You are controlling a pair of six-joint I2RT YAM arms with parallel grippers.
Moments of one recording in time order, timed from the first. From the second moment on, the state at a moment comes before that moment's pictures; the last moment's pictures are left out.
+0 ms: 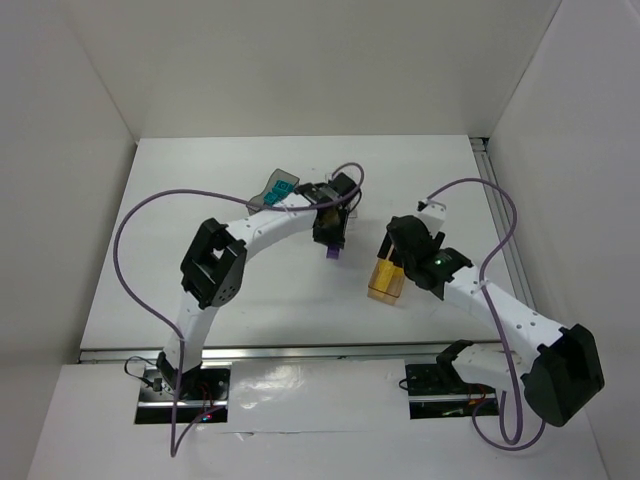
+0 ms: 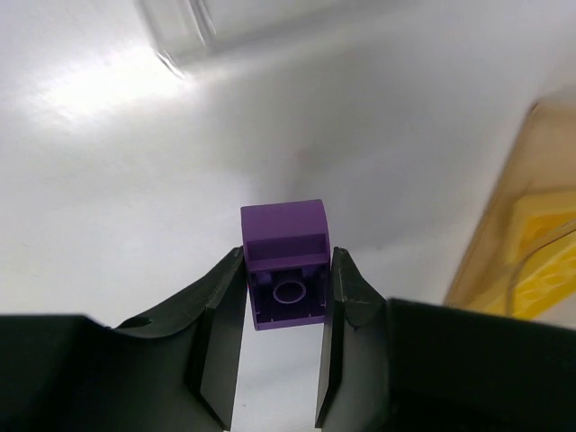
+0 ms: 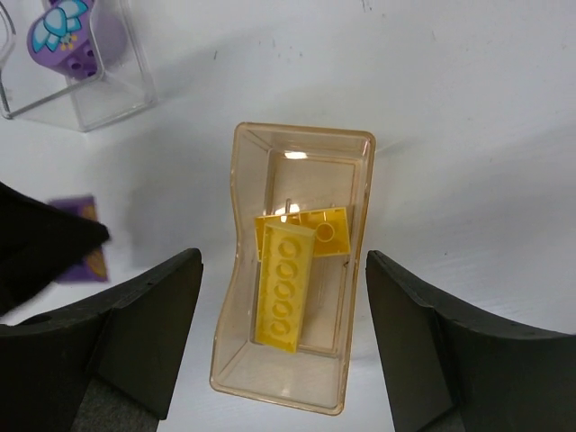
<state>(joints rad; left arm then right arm) -0.77 2.14 1.78 -0.79 -0.12 -0.57 0.56 1.10 0.75 -0.47 0.54 0.74</state>
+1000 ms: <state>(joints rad) -0.56 2.19 2.23 -0.77 -0.02 -0.42 0.53 1.07 0.90 -0.67 0.63 0.73</state>
